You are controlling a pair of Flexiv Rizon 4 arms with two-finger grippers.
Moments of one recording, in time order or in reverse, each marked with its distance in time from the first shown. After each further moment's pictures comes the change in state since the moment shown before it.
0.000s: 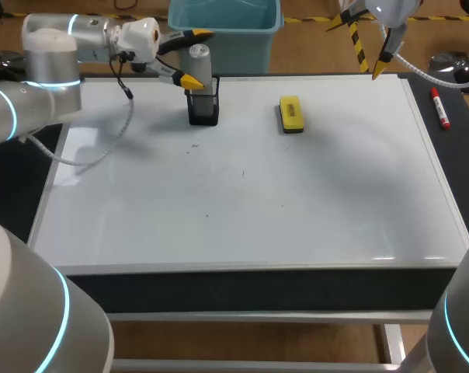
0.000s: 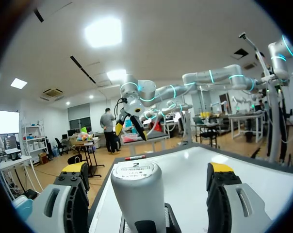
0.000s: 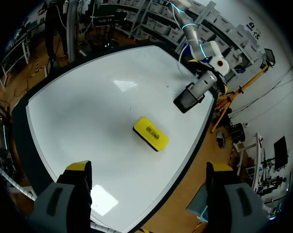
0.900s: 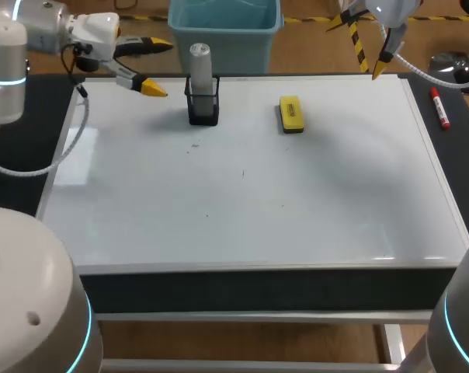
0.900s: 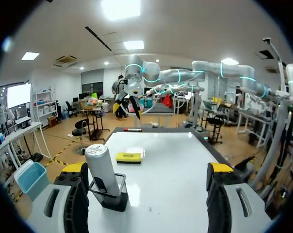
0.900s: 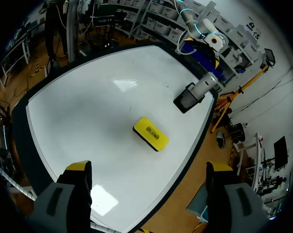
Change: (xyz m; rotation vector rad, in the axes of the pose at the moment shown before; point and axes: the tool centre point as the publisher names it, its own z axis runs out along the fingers) left arm 0.085 -0.037 -0.066 -0.305 -0.120 -0.185; right arm 0.000 0.000 0.000 0.000 0.000 0.000
